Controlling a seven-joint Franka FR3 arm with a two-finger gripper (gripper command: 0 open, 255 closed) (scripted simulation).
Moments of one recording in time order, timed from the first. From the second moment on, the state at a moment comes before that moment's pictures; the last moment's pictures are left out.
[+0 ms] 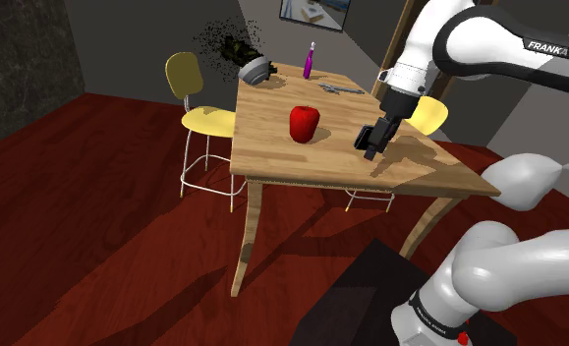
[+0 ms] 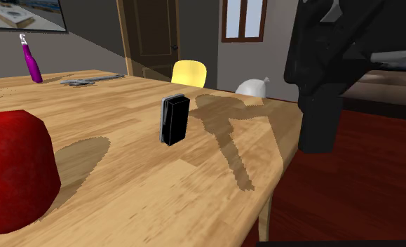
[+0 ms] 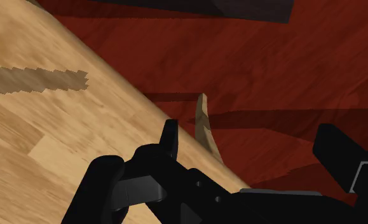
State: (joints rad) arm -0.02 -0.74 0.00 -2.31 0.11 1.57 -0.12
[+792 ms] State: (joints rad) arm -0.10 -0.59 -0.15 -2.25 0.01 1.74 -0.26
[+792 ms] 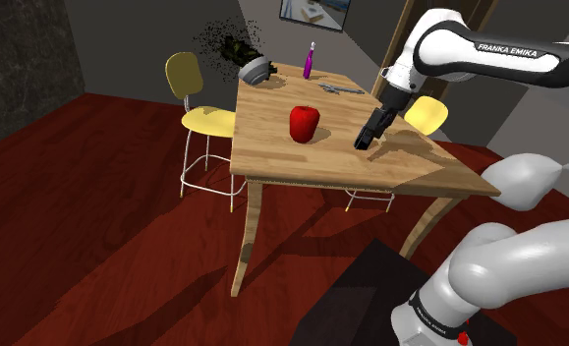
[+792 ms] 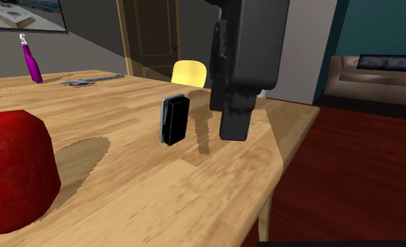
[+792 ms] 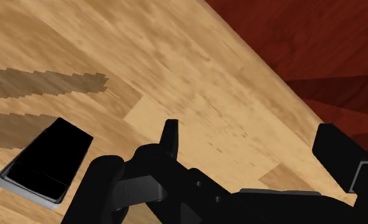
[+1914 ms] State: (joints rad) arm -0.16 -0.28 -0.37 -2.05 0.02 1.97 -0.47
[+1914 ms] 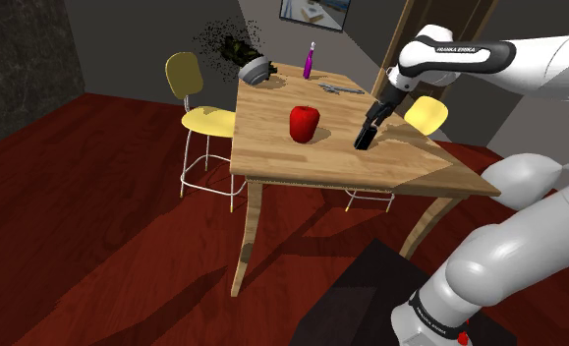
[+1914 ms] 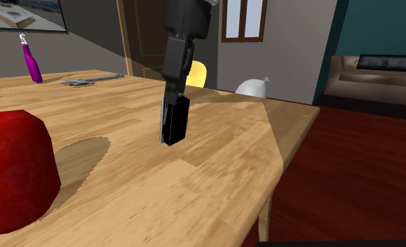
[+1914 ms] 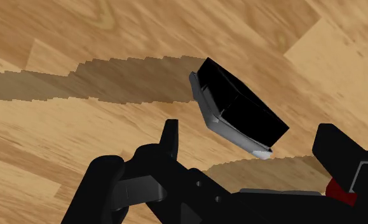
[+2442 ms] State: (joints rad) arm -0.16 -0.28 -0.37 -2.11 0.02 2.02 -0.47
